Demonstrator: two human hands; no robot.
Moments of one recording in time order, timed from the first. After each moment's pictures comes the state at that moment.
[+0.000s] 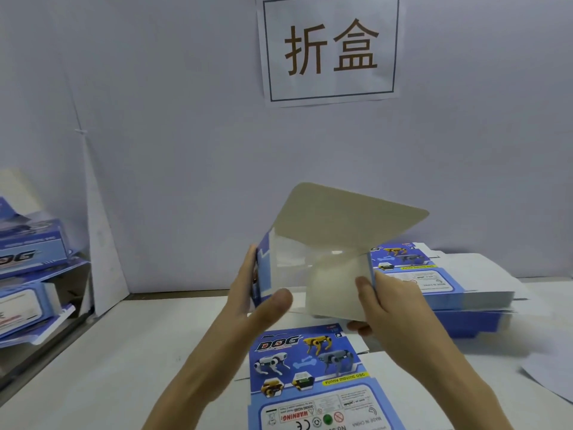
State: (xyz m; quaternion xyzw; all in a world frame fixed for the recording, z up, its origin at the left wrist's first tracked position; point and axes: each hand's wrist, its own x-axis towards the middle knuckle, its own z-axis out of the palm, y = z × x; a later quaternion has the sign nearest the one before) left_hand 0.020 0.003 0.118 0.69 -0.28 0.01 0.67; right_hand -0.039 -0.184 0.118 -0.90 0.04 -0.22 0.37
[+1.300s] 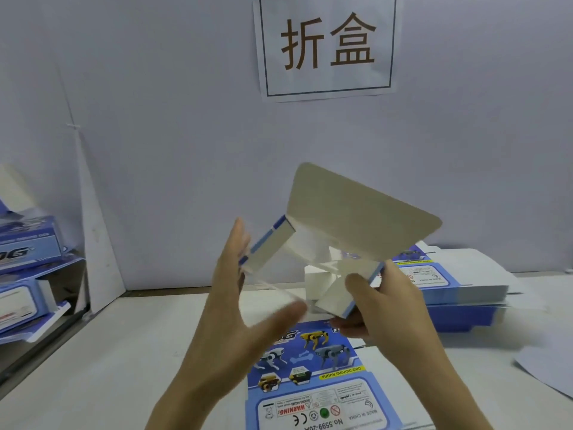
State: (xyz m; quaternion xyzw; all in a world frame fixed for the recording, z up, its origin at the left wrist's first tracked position) left_hand -0.010 0.014 0.109 0.76 -0.28 0.18 0.55; right_hand -0.048 -0.164 0.121 -0.74 0.10 -0.21 0.63
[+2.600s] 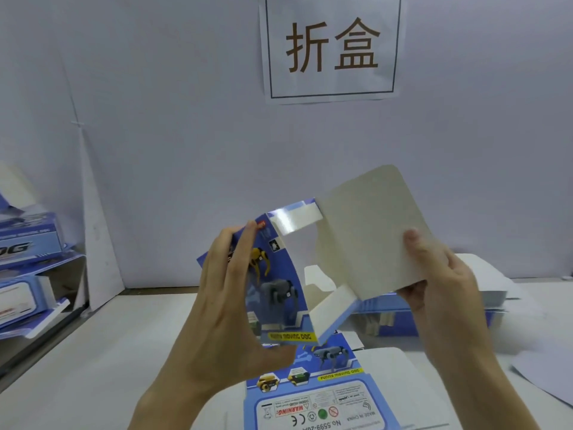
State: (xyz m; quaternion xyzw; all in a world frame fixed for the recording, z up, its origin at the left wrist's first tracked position) left_hand -0.006 0.020 0.108 0.77 -0.39 0.39 0.33; right_hand -0.051 -0.195 0.130 -0.53 -0.01 -0.33 0.78
